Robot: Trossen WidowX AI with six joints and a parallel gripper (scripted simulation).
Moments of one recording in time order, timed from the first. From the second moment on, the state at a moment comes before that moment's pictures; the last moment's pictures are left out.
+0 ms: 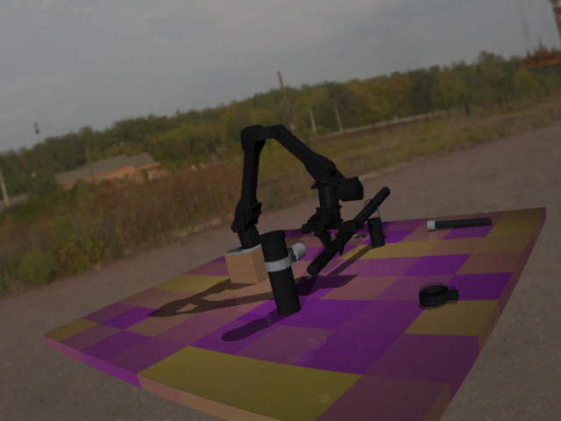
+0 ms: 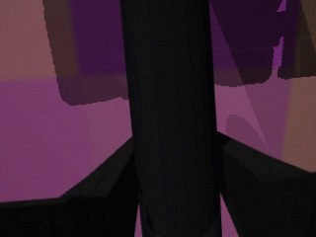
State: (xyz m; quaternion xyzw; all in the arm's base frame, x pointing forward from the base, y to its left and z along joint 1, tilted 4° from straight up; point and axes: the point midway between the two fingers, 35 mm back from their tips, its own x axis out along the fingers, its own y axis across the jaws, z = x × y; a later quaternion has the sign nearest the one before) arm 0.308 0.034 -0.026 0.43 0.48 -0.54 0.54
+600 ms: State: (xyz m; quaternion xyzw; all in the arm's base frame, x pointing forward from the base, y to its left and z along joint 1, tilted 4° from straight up) arm 0.316 0.014 0.018 0.39 0.44 -0.56 0.58
